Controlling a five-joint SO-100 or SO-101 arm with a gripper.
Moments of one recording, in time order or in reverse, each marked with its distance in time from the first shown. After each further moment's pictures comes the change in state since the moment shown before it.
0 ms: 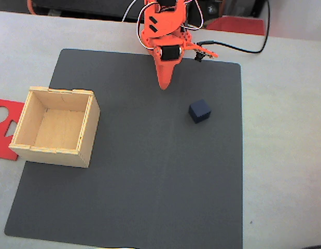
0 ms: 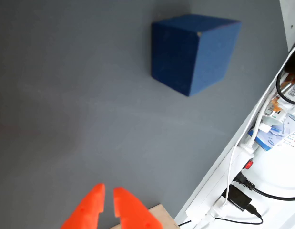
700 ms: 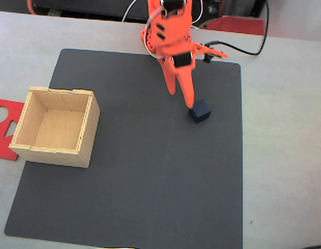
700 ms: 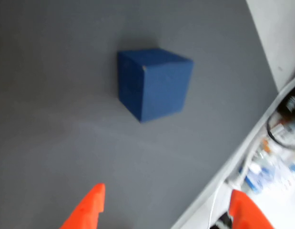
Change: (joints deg) arm -8.9 -43.4 -20.5 -14.2 -0.9
